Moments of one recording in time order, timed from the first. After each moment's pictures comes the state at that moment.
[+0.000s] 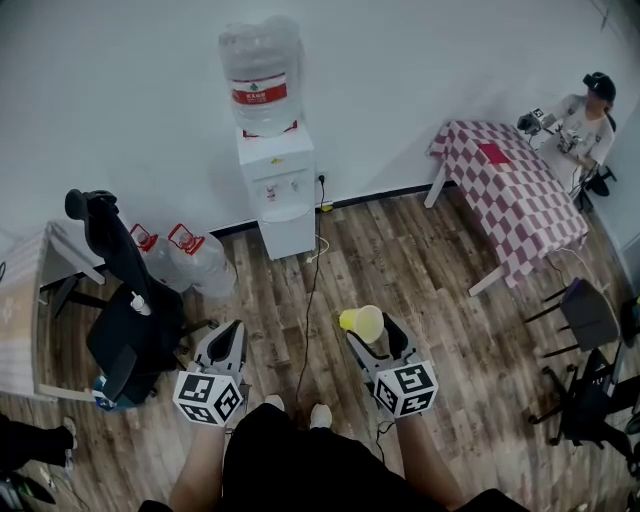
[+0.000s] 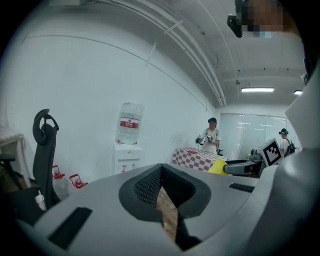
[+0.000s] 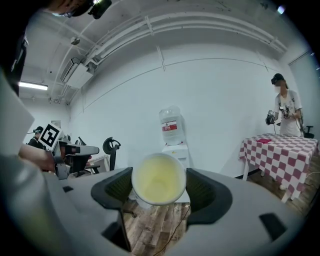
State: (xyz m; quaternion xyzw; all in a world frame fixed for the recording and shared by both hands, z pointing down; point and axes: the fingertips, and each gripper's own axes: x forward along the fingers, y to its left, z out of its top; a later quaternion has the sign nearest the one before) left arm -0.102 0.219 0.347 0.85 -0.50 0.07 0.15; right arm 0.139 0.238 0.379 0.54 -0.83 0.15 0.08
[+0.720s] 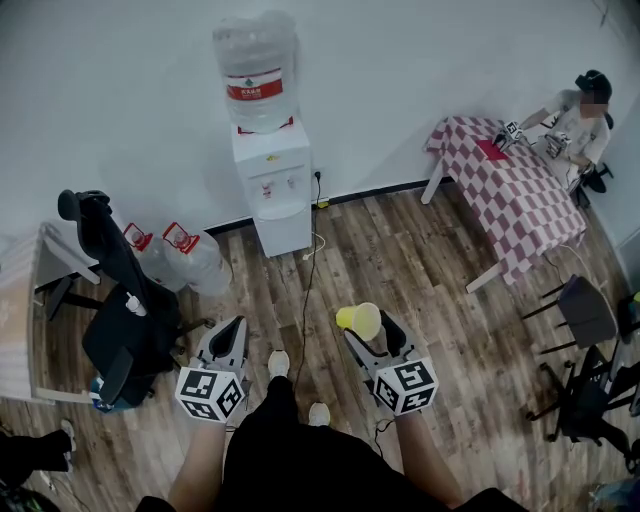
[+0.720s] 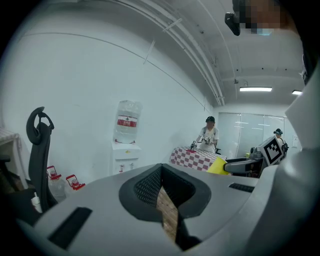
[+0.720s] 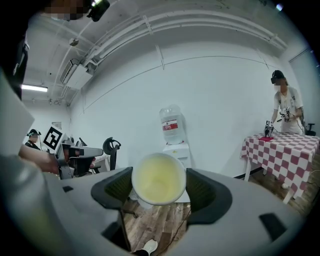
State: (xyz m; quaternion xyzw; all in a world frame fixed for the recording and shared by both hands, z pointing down) left arm -0.094 0.202 0.358 0.86 -0.48 0.08 0.15; right arm 0.136 0.228 0.385 0.53 -0.83 0.16 0.08
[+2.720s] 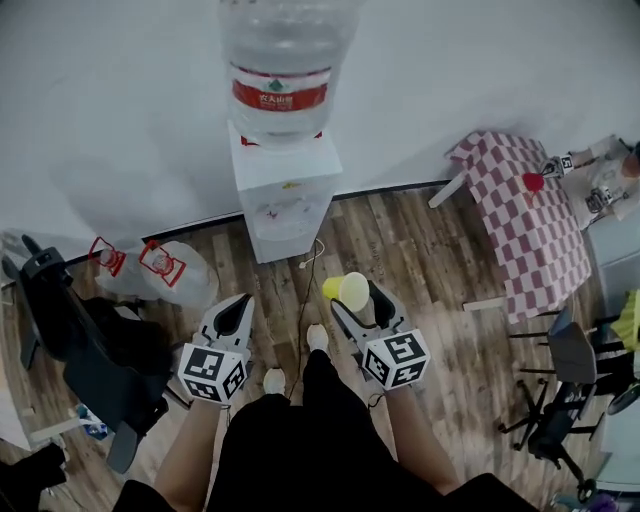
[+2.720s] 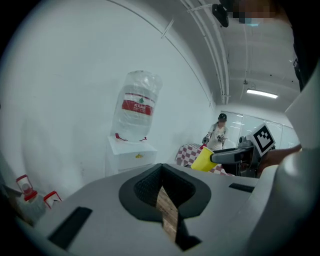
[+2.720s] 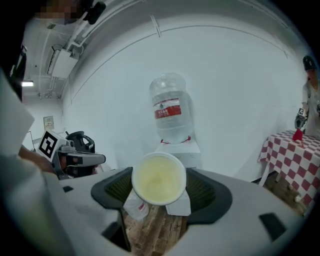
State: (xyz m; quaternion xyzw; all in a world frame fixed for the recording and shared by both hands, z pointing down) left arm -0.133 -0.124 0.424 0.87 -0.44 0.10 0.19; right arm 0.054 -0.120 0.425 0.52 -0.83 0.18 0.13
